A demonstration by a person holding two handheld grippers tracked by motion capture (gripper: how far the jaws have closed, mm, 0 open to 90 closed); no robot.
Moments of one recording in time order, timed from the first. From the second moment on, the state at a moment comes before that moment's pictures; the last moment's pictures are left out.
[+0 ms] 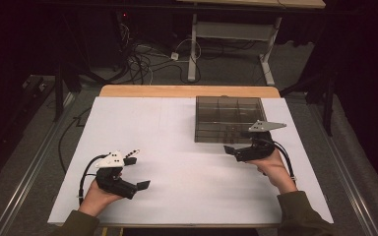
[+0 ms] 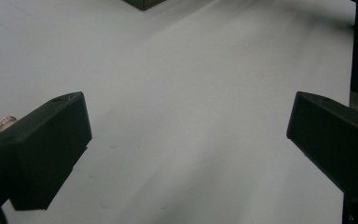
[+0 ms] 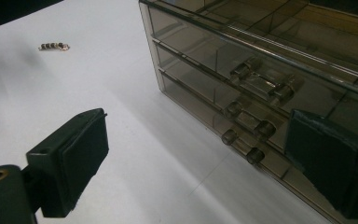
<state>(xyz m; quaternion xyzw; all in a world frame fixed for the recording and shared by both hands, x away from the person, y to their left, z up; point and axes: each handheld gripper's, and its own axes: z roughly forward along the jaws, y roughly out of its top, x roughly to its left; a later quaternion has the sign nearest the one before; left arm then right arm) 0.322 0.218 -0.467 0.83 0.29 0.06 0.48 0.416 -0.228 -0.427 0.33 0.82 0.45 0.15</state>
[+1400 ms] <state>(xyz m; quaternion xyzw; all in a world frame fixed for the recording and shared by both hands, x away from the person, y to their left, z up) 0.325 0.220 -0.469 0.82 0.30 0.06 0.48 0.410 -0.225 -0.431 0.33 0.82 0.42 0.22</state>
